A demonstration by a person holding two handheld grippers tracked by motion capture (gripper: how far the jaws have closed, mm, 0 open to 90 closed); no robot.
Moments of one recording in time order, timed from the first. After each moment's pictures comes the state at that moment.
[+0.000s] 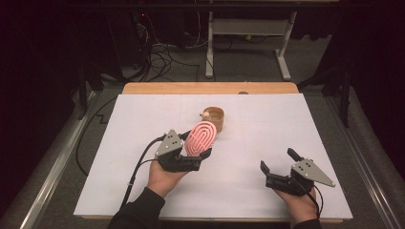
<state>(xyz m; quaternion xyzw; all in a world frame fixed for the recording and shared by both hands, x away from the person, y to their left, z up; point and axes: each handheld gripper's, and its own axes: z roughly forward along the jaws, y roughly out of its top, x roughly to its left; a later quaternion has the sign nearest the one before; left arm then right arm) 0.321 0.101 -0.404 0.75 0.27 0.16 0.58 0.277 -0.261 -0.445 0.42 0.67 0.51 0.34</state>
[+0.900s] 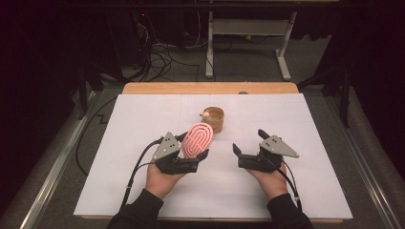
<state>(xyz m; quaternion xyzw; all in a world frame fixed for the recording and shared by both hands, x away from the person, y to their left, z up) 0.315 0.107 -0.409 0.75 0.28 0.18 0.57 0.331 -0.193 -0.429 0.38 0.69 0.53 0.31</state>
